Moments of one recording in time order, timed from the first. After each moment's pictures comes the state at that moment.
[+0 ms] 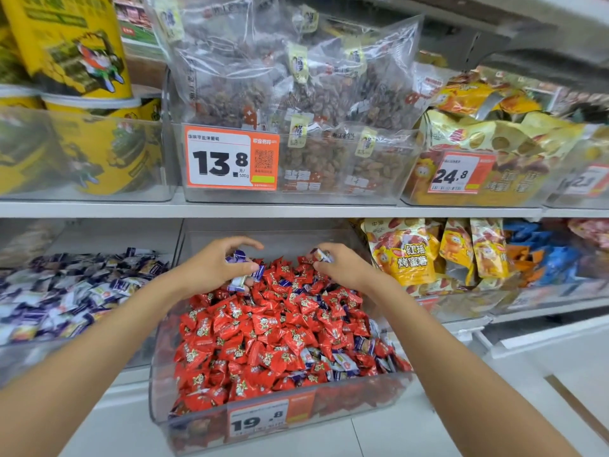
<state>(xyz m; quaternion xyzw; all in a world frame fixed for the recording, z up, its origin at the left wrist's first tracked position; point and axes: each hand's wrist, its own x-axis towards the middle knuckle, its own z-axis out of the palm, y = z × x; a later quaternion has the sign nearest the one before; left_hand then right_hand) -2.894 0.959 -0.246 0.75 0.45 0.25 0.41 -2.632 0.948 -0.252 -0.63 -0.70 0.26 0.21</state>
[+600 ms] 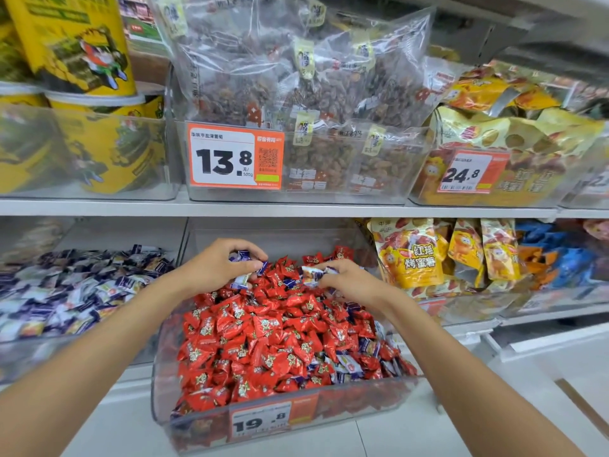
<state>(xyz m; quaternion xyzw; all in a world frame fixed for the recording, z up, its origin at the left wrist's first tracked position) -2.894 0.962 -0.249 0.76 0.45 0.26 0.39 -2.632 0.927 -0.261 -0.60 -0.65 0.40 0.22</state>
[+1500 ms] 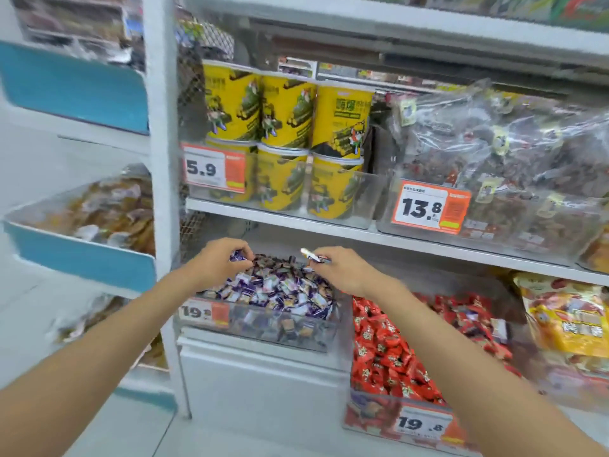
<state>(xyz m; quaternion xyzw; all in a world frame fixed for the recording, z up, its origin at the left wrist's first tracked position) -3.163 0.904 -0.230 0.71 0.63 0.26 0.16 -2.900 0.929 -0.196 -0.49 -0.82 0.25 0.14</state>
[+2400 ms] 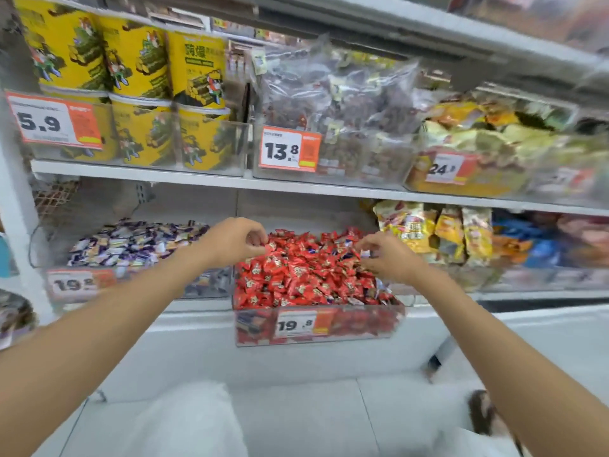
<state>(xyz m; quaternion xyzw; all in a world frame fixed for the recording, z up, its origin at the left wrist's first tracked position) -2.953 0.875 -0.221 0.84 0.48 0.19 0.16 -2.632 0.824 -0.211 -0.65 -0.74 0.08 0.15</state>
